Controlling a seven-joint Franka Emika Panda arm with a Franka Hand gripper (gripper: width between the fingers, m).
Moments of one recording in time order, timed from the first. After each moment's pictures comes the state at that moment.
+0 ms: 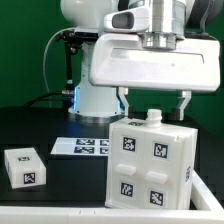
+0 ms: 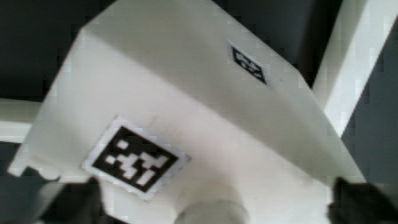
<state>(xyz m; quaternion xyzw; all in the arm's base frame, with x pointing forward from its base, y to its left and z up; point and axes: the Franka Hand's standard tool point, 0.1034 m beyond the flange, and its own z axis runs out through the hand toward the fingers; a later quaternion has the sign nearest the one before) 0.592 0.058 0.142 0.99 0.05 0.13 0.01</state>
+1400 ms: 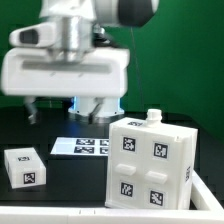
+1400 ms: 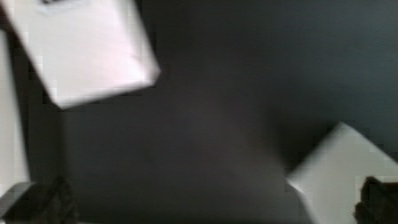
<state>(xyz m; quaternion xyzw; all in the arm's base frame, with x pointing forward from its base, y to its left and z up) 0.518 -0.097 0.097 1.00 0.04 0.03 0.02</state>
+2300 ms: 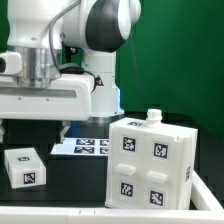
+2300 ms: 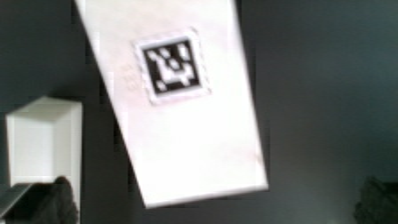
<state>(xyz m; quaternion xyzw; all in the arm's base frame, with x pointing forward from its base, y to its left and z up) 0.499 -0.143 0.064 0.99 0.11 0.02 0.04</state>
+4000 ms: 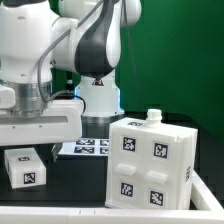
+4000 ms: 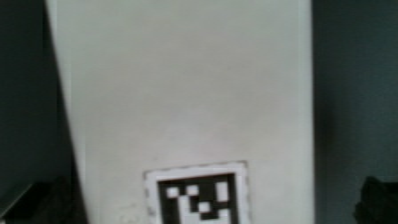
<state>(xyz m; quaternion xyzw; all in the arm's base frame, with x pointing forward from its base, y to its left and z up) 0.475 -0.151 0.015 0.99 0.12 -0.05 0.01</state>
